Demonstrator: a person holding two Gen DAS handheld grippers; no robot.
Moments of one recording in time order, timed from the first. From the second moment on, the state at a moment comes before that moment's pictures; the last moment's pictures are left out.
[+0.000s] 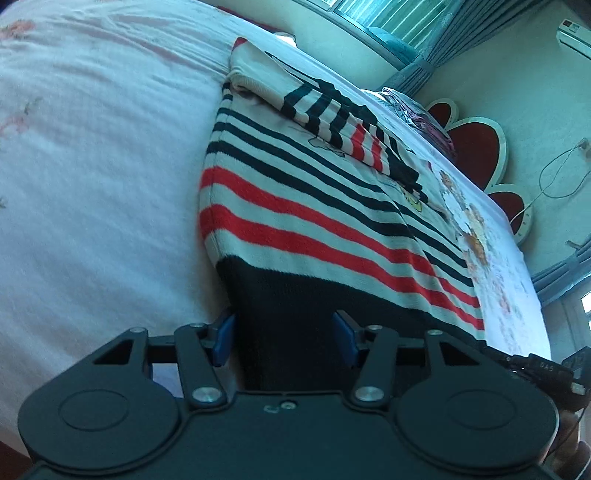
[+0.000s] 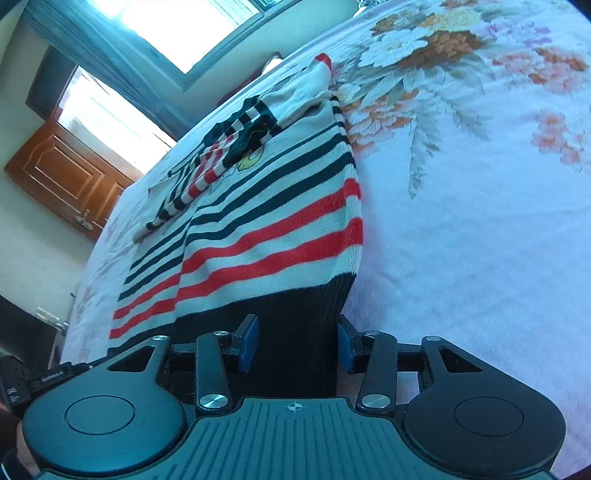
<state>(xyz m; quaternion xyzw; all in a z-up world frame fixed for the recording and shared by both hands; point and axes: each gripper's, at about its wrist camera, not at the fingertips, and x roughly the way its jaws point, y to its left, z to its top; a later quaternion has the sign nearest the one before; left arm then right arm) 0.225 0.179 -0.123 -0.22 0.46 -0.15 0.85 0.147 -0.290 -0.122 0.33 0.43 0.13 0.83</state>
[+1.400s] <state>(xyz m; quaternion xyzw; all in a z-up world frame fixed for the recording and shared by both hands) 0.415 0.176 -0.038 -0.27 0.30 -0.10 0.91 0.350 -0.334 -0.028 0.36 0.31 0.13 0.87</state>
